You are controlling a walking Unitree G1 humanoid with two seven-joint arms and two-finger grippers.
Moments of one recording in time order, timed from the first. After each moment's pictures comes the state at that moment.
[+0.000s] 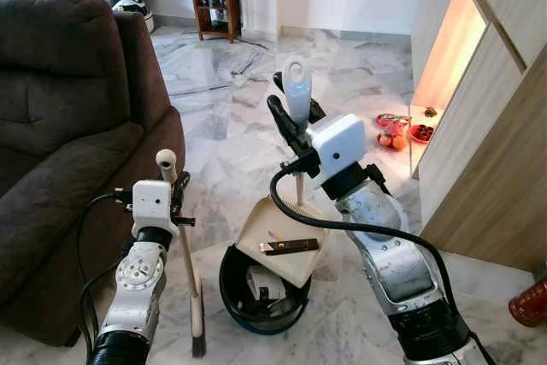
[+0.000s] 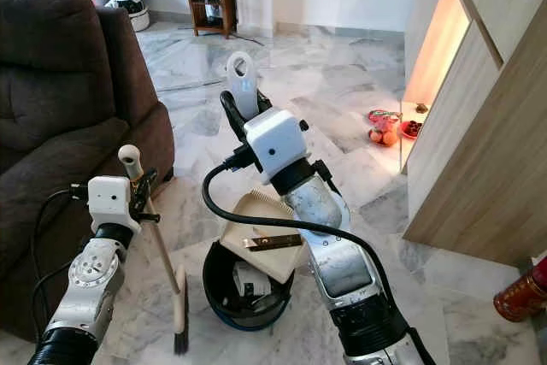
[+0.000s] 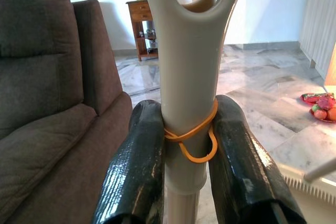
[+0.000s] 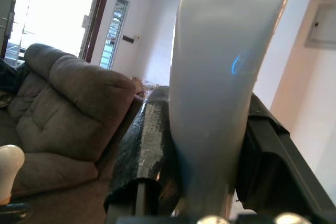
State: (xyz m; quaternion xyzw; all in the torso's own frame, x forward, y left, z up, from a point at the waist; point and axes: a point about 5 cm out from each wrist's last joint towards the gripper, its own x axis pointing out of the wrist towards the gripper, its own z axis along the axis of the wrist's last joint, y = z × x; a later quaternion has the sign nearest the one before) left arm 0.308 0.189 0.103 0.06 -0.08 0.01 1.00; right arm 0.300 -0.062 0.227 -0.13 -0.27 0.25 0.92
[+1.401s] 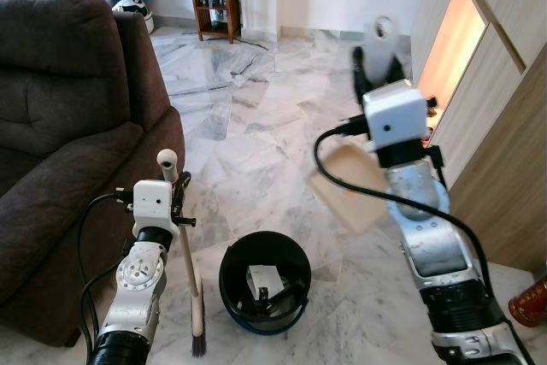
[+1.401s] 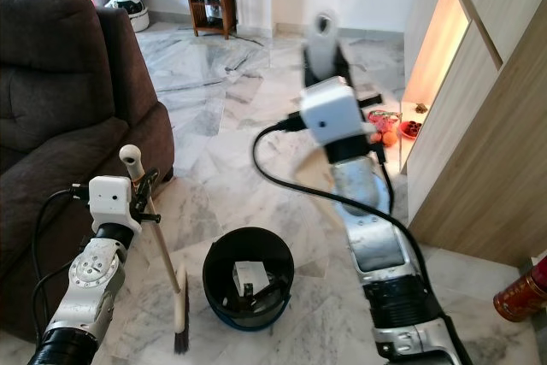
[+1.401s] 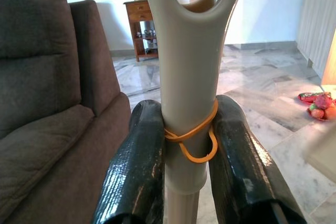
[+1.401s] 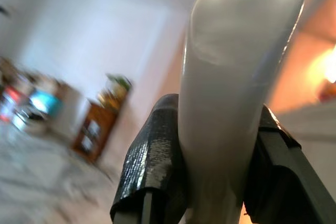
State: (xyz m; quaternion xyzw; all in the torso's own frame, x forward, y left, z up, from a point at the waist) left arm 0.308 0.188 0.103 0.06 -0.08 0.00 1.00; right arm 0.325 -0.146 0.231 -0.24 -0.29 -0.02 0.93
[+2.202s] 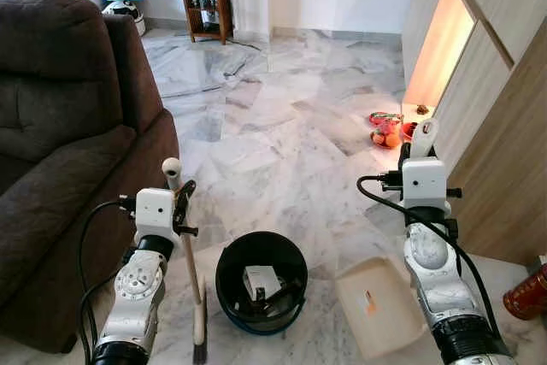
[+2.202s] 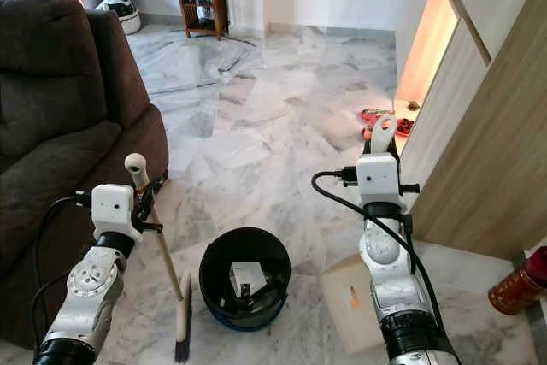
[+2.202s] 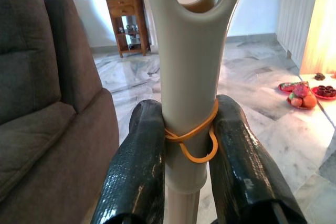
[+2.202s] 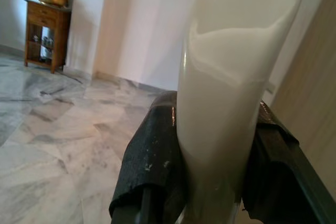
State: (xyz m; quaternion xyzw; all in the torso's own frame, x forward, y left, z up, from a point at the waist) left arm 0.297 0.187 0.093 0.06 -0.06 -0.03 1.00; right arm 0.322 -0.202 0.123 -0.19 -0.10 -0.12 0.97
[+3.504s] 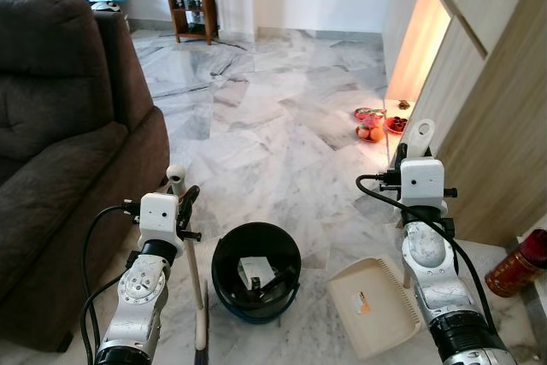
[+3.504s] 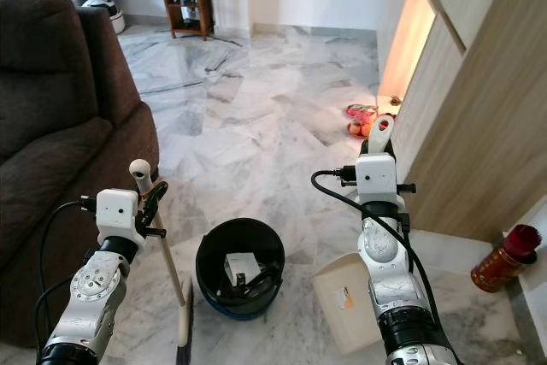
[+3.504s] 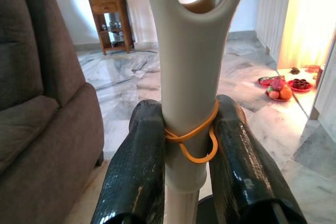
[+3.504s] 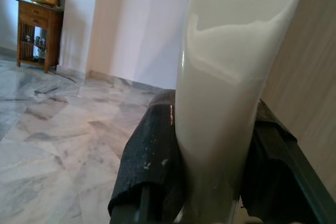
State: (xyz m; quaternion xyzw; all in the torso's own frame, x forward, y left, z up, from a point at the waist) left arm 0.295 0.182 0.090 0.06 -0.05 -0.03 1.00; right arm 0.326 -0.196 0.123 -0.18 -0.10 -0.11 0.97
